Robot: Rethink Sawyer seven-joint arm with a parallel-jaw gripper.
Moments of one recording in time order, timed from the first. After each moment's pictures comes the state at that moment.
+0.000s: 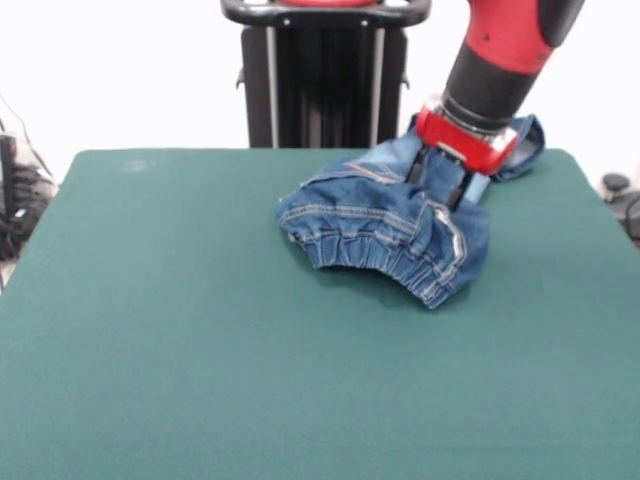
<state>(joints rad) 0.35 -0.41 -0.44 1.69 0.35 0.50 2.17</state>
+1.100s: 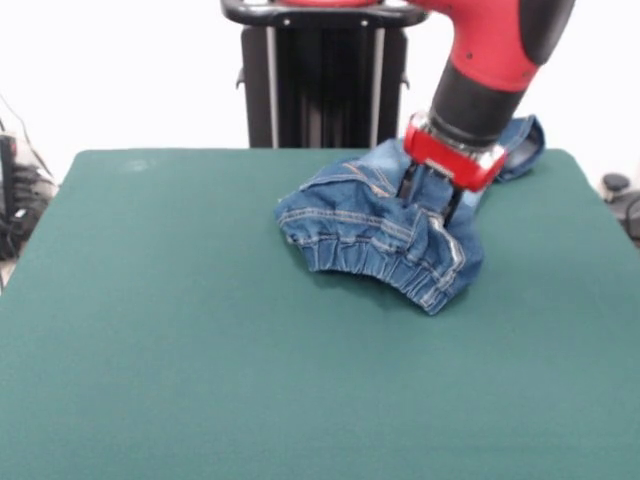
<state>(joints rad) 0.31 -0.43 -0.41 1.67 0.35 0.53 2.17</state>
